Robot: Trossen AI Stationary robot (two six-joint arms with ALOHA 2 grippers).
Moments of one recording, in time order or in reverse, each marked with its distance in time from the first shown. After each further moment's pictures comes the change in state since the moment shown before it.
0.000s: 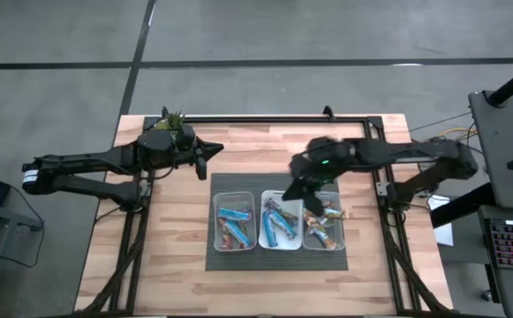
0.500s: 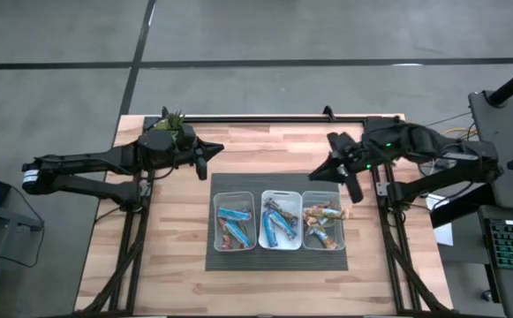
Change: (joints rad) left arm 0.000 0.003 0.000 0.000 0.000 -0.008; right arm -0.002 -0.297 -0.001 -0.004 0.103 0.052
